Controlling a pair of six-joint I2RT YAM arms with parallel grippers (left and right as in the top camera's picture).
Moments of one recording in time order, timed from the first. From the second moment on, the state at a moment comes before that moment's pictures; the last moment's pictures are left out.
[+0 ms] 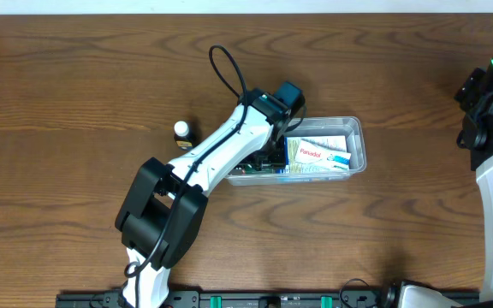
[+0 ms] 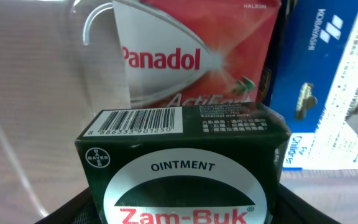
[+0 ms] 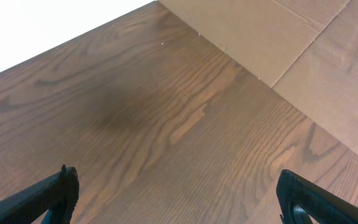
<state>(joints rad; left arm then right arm) -0.67 2.02 1.60 -1.16 -0.01 -0.68 -0.21 1.37 1.25 -0.59 0.55 0.30</state>
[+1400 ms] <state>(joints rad) -0.67 2.02 1.57 -1.05 -0.03 -0.67 -0.21 1.37 1.25 -0.59 0.55 0.30</state>
